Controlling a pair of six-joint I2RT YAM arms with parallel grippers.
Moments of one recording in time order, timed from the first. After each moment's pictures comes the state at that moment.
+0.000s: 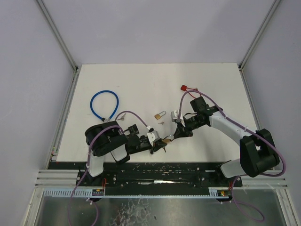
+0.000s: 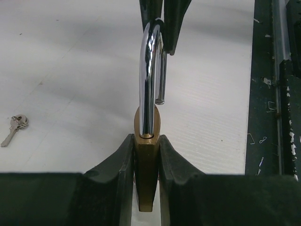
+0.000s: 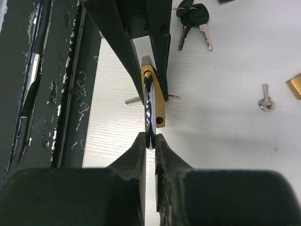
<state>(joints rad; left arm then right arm) -0.94 1.94 0.27 1.56 0.28 -0.03 0.42 1.43 0.86 -0.67 -0.96 -1.04</state>
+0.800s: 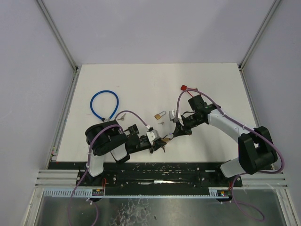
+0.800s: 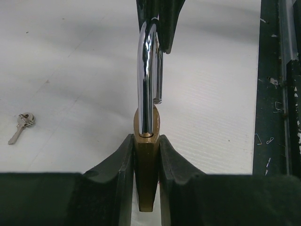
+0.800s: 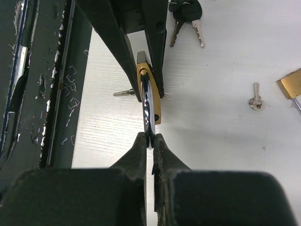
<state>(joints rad) -0.92 1.95 0.28 1.56 0.29 -0.03 0.44 1.46 0.91 -0.69 -0.92 -1.06</state>
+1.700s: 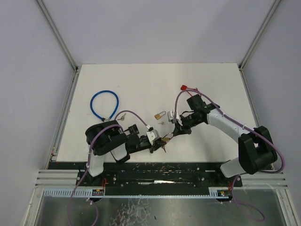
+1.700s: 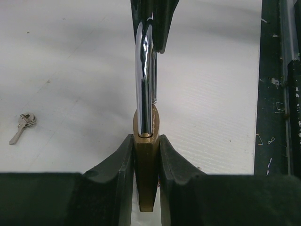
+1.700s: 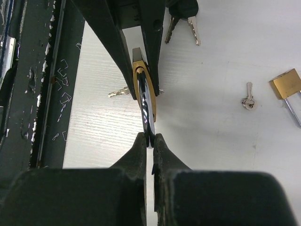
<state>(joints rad) -0.92 1.95 0.28 1.56 0.29 -0.03 0.46 1.46 0.92 -0.69 -0.86 -1.07</state>
